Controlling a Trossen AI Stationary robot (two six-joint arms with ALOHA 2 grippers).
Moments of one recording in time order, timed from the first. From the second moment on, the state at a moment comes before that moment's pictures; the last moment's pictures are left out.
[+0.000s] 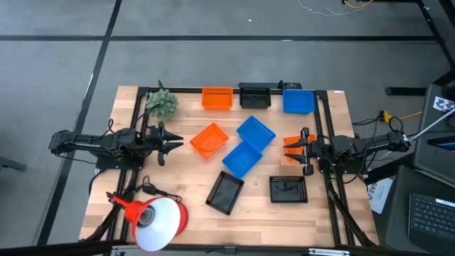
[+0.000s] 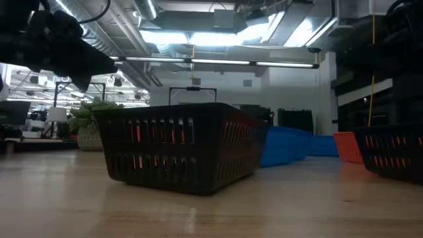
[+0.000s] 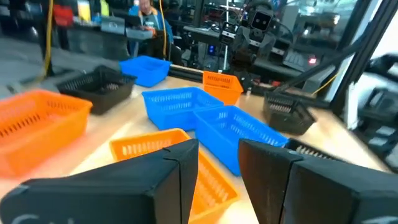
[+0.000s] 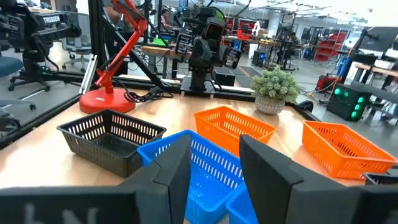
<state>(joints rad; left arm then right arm) -0.02 0.14 0.01 0.15 -0.21 -0.14 0.21 0.08 0.01 0.06 0.21 -0.09</state>
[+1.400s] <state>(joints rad) -0.01 0.32 0.13 0.17 -0.43 -0.57 0.30 0.08 0.01 0.47 0.22 0.26</state>
